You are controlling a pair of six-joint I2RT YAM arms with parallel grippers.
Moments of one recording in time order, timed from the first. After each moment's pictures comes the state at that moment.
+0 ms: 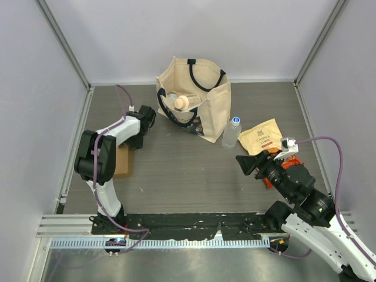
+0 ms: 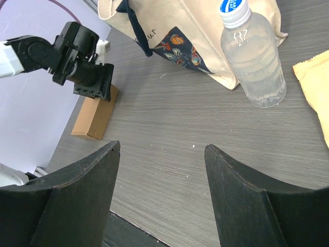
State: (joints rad) left arm -0.33 1.82 1.21 -0.79 -0.64 -0.30; right arm 0.73 0.29 0.61 -0.50 0.24 0.66
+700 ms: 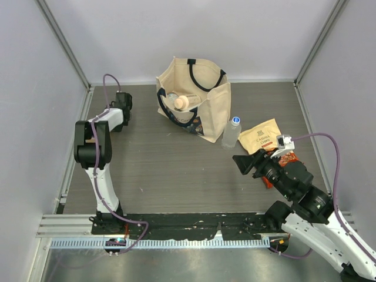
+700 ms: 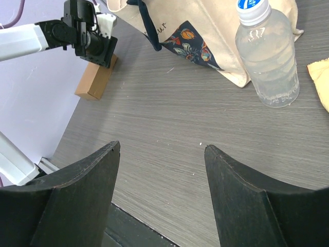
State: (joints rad) left arm -0.04 2.04 1.39 -0.39 -0.69 0.30; right arm 0.73 0.33 0.64 -0.48 0.20 0.65
